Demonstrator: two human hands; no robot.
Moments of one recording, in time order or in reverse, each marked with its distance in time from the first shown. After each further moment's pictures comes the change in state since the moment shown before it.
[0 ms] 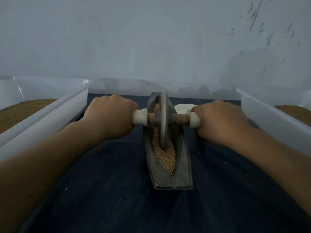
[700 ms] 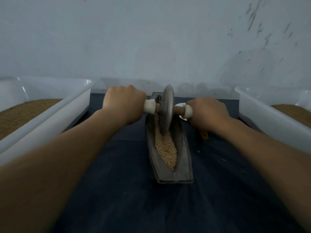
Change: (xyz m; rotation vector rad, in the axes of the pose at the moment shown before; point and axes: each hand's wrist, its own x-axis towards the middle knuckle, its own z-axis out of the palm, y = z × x) left_hand 0.032 0.021 -0.018 0.087 -0.032 -0.047; right_hand 0.033 -0.015 0.002 0.149 -0.174 0.061
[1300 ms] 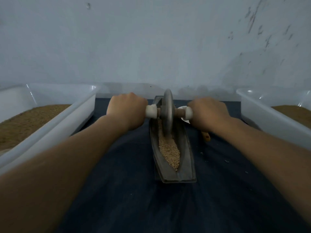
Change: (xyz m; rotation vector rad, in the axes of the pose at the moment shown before) left_hand -0.001 -0.002 0.002 -0.091 -0.064 -0.013; right_hand 0.004 -0.003 -0.009 -0.078 0.014 0.019
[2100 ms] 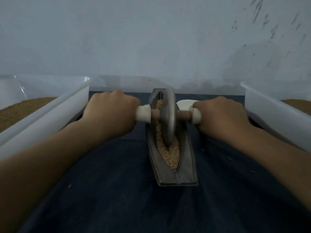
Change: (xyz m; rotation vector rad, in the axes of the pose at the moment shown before) left_hand -0.032 -0.020 0.010 0.104 0.188 0.094; right_hand -0.037 0.011 0.017 -0.052 0.262 -0.062
